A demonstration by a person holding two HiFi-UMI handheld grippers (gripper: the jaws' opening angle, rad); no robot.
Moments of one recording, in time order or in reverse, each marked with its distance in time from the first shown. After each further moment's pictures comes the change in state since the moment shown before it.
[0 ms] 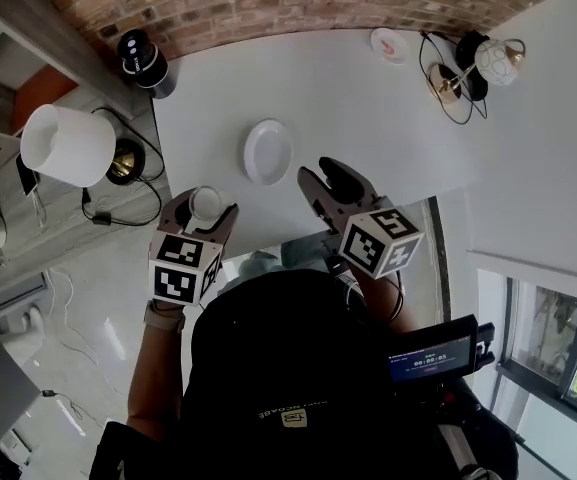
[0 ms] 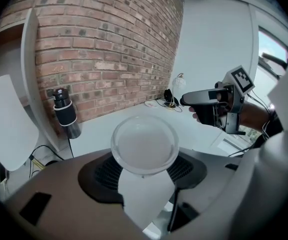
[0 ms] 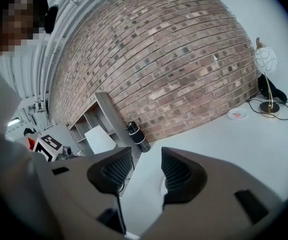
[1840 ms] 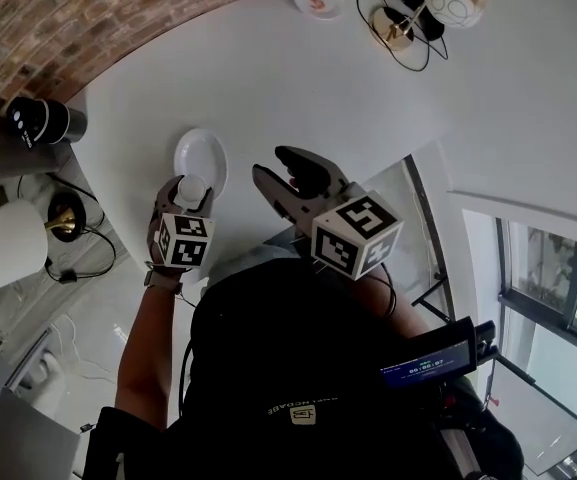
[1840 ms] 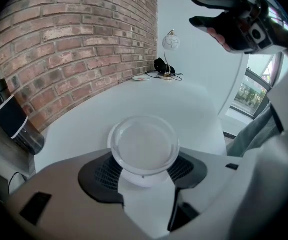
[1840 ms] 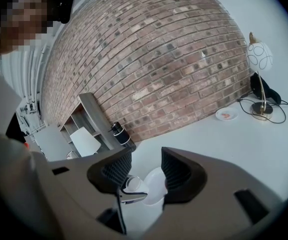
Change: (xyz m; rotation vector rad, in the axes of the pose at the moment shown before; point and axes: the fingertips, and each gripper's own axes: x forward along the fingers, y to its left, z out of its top) left arm 0.204 -0.004 -0.044 0.276 0.179 -0.005; right arm 0.001 -0.076 0.020 0.023 0.039 -0.065
